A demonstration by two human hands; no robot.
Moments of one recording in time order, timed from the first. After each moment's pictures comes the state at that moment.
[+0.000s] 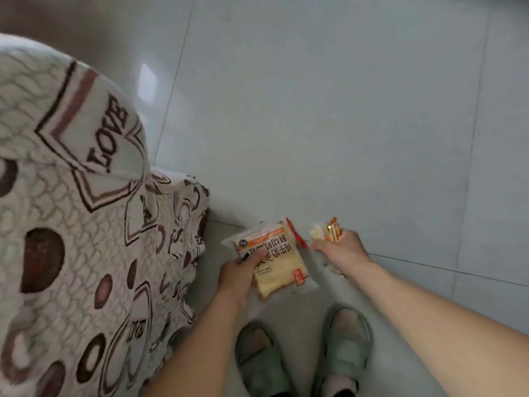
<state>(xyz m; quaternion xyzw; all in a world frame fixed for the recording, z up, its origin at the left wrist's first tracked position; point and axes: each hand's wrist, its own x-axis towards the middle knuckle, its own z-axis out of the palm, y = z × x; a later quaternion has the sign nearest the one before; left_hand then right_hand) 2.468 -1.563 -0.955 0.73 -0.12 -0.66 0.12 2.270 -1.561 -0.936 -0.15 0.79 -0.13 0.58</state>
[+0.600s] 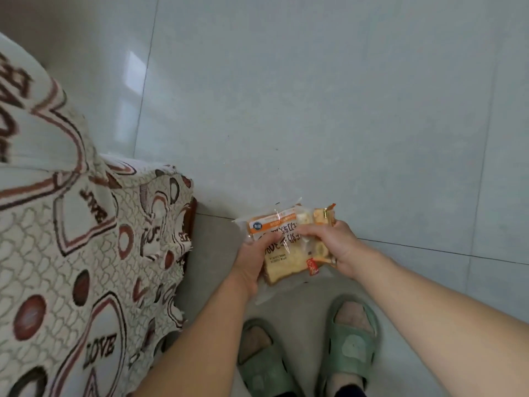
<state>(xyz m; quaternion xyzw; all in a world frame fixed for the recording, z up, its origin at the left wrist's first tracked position) 2.432 -1.567 -0.990 0.64 -0.07 -0.76 0.14 2.273 -1.556 -0.985 0.00 0.72 -0.22 0.66</state>
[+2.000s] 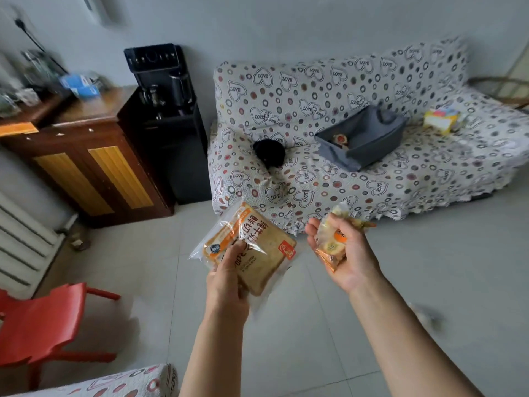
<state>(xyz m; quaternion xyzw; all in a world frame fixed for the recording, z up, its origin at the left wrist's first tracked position) 2.252 -1.633 -0.227 0.48 -0.24 -0.76 0.36 2.089 -1.549 -0.208 0.02 0.40 -0.78 0.47</state>
